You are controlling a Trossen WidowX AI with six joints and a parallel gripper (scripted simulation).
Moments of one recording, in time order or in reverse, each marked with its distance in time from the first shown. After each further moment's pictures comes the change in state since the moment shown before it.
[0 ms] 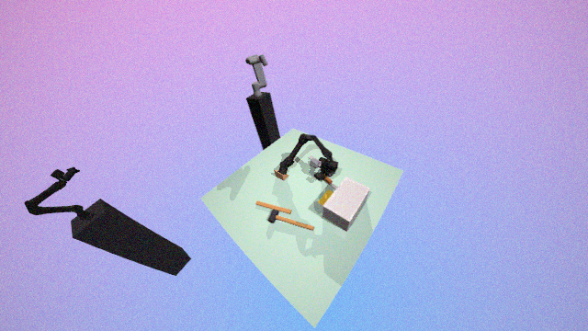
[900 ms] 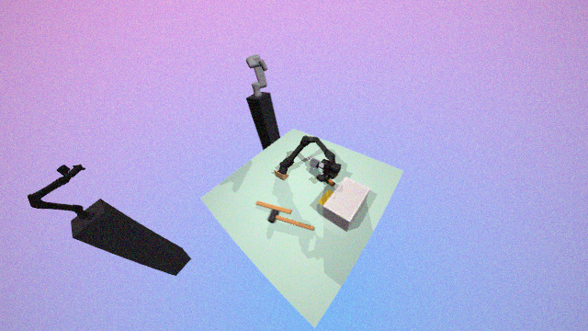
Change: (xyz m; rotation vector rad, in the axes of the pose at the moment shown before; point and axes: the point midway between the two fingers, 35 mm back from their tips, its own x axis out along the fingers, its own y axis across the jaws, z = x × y) arm 0.000 0.000 0.030 -0.001 -0.001 0.000
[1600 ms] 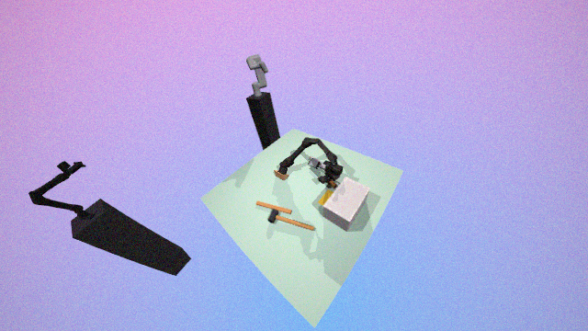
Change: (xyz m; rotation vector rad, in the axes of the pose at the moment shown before) arm 0.000 -0.002 0.022 -0.001 -0.001 0.000
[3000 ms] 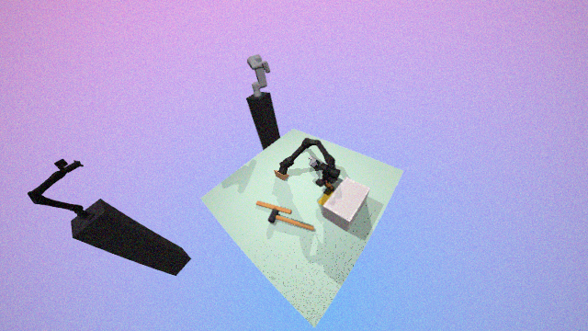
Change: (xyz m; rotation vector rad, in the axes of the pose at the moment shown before) arm 0.002 -0.035 0.008 -0.009 -0.004 0.005
